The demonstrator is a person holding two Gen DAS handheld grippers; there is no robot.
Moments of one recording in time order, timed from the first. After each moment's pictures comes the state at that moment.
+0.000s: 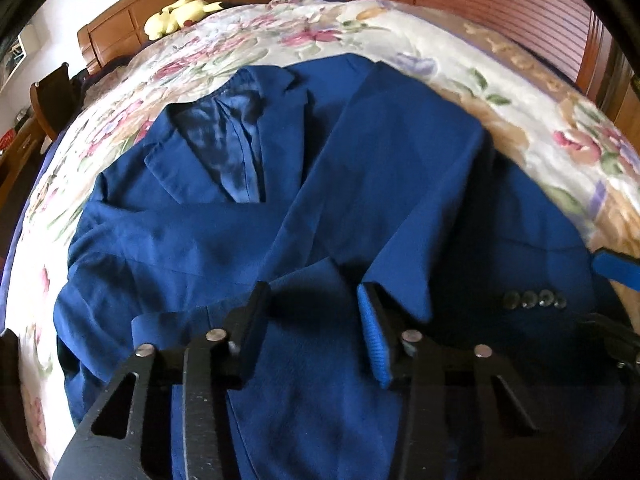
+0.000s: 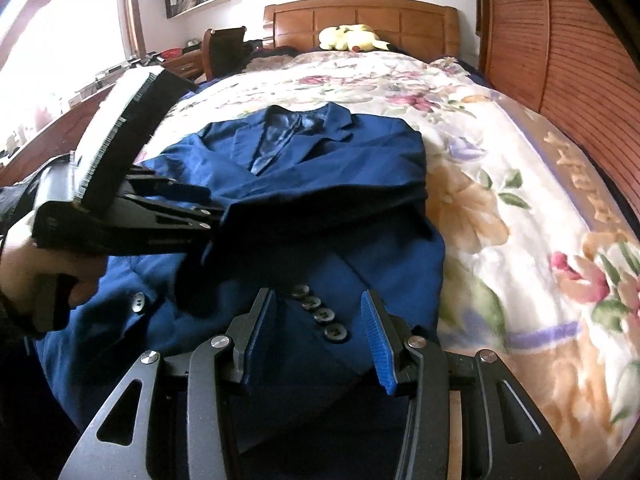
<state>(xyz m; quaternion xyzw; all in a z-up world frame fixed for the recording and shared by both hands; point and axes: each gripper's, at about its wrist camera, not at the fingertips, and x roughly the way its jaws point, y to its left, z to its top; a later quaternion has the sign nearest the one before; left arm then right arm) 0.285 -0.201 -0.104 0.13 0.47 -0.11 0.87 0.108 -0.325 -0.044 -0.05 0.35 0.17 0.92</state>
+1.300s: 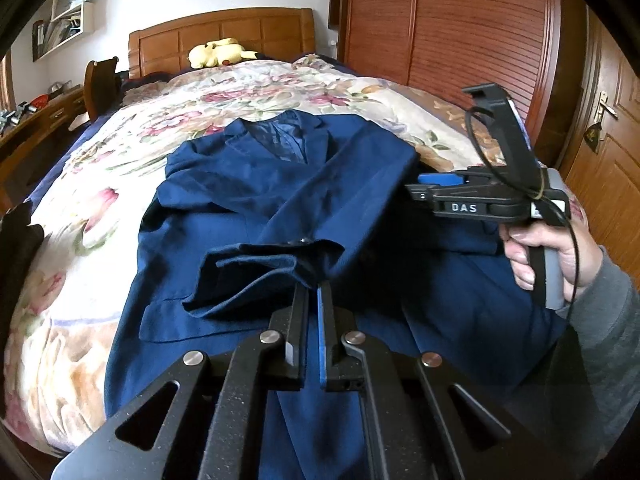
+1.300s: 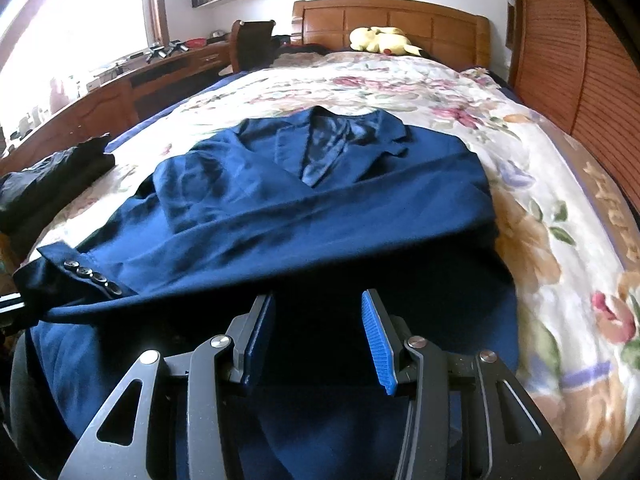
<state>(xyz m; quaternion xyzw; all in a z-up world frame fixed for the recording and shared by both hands) 0.082 -0.093 -0.051 0.02 0.37 -0.13 0.92 0.136 -0.265 -0.048 -0.07 0.35 0.20 0.91</state>
